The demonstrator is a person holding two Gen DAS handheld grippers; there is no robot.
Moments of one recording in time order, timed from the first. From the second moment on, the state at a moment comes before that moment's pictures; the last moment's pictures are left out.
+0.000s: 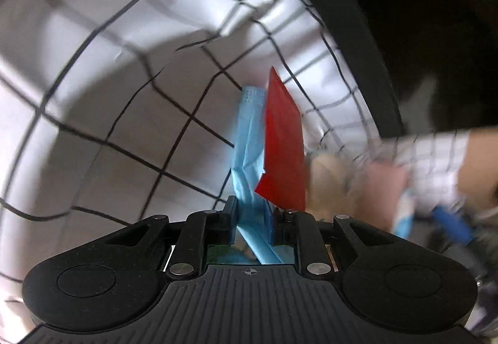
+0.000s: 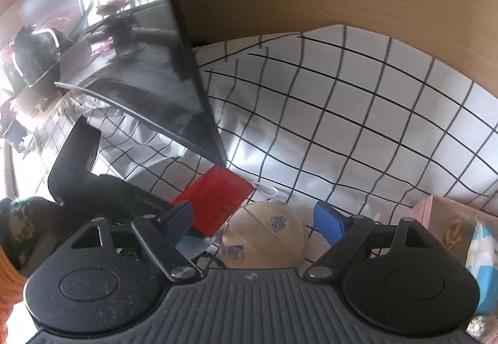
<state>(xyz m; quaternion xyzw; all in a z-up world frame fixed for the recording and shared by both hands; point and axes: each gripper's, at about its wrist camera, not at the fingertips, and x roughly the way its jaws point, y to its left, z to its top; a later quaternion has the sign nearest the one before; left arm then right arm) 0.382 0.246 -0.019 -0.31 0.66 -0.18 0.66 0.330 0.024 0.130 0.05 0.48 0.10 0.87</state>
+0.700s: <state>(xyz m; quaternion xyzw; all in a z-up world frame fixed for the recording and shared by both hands) 0.352 0.322 0.088 -0.20 0.47 -0.16 0.85 0.338 0.064 0.115 0.02 0.51 0.13 0.85</state>
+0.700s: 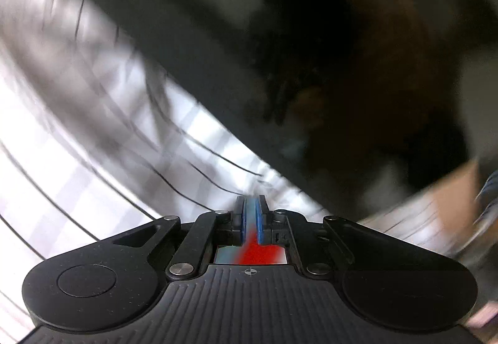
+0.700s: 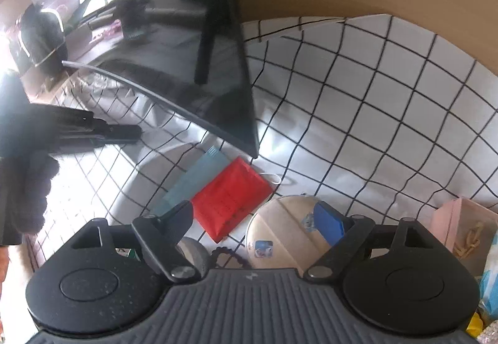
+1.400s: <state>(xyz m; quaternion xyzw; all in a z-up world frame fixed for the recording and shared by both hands) 0.332 0.222 0.027 0.17 0.52 -0.21 0.81 0.337 0.055 0.106 0.03 0.52 0.13 0.84</state>
